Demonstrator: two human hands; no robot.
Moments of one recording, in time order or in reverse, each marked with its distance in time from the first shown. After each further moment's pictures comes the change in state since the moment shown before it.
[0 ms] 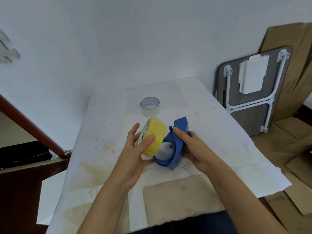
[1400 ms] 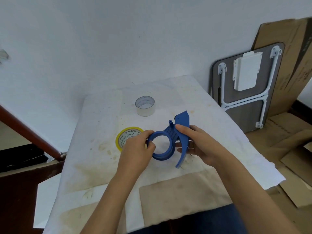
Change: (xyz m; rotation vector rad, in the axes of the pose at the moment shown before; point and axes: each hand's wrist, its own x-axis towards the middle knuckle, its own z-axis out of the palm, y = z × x) left_hand 0.014 0.000 0.019 1.214 0.172 0.341; right_hand -0.007 -0.021 -0.024 -0.118 -0.047 -0.053
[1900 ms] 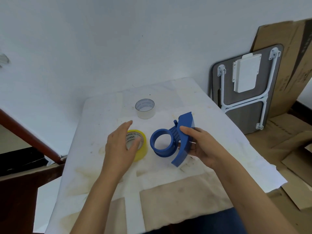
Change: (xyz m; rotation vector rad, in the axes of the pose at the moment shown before) left_hand 0.009 -0.036 -0.023 -0.008 0.093 -0.028; right_hand 0.001 0.001 -0.003 0.186 0.058 0.015
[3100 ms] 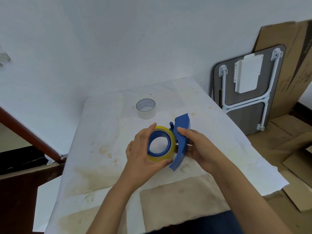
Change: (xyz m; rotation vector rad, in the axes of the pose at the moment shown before) left_hand -0.029 0.029 0.023 -0.184 -0.174 0.175; right_hand 0.001 0.010 0.011 -0.036 -0.034 -0.038
